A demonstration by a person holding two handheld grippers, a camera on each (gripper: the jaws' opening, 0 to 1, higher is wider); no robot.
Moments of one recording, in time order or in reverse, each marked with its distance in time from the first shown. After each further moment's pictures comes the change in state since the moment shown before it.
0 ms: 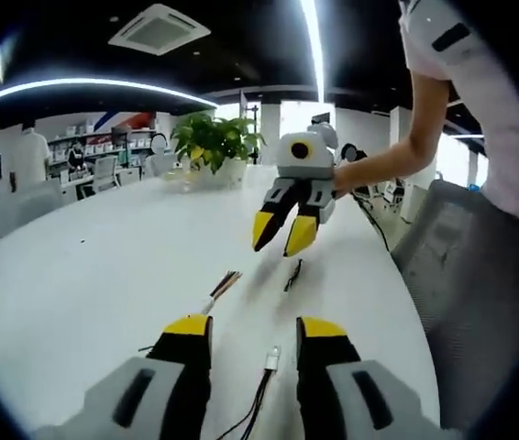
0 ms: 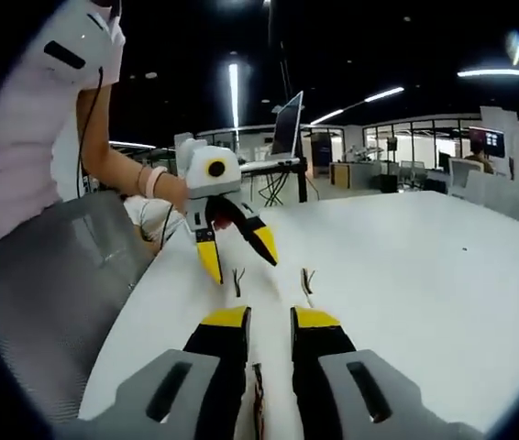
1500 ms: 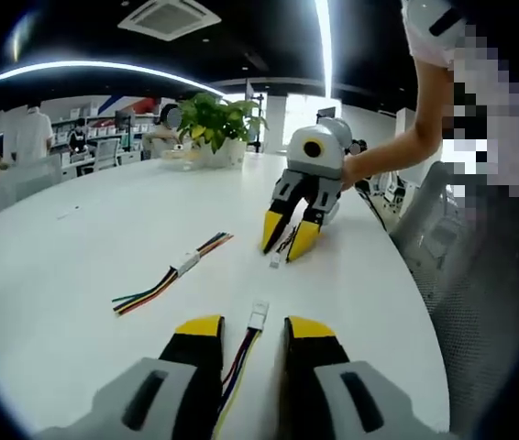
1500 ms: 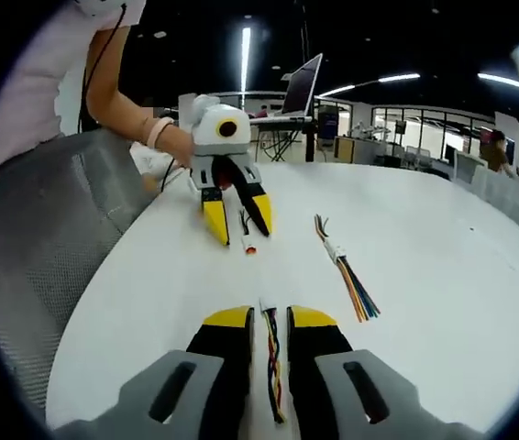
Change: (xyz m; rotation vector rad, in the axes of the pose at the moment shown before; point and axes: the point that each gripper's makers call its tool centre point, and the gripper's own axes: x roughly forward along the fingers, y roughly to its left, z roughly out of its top) left arm -0.011 0.006 -0.047 -0.045 0.011 -0.003; right arm 0.011 0.009 -0.051 -0.118 0.157 -0.038
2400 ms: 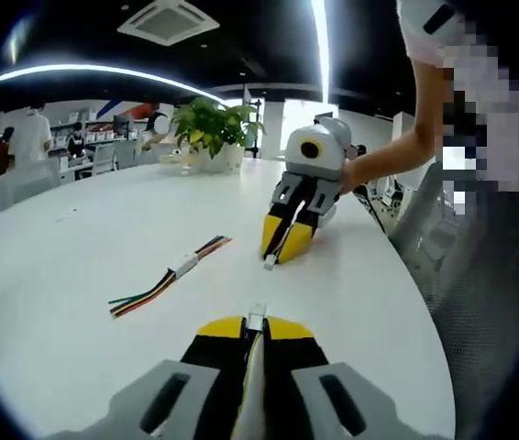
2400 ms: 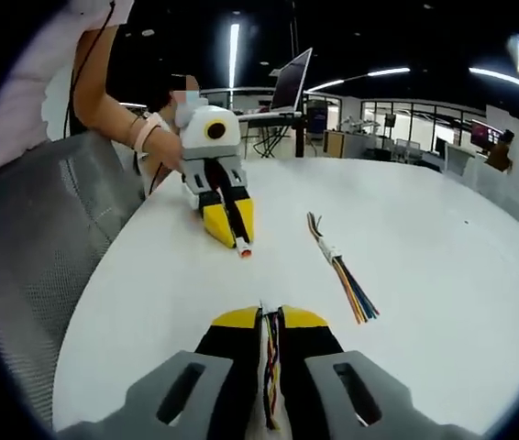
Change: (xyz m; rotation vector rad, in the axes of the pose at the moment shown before) left arm 0.011 0.009 -0.001 -0.004 -0.020 -0.008; right arm 0.001 -0.006 0.002 0.057 0.021 -0.036
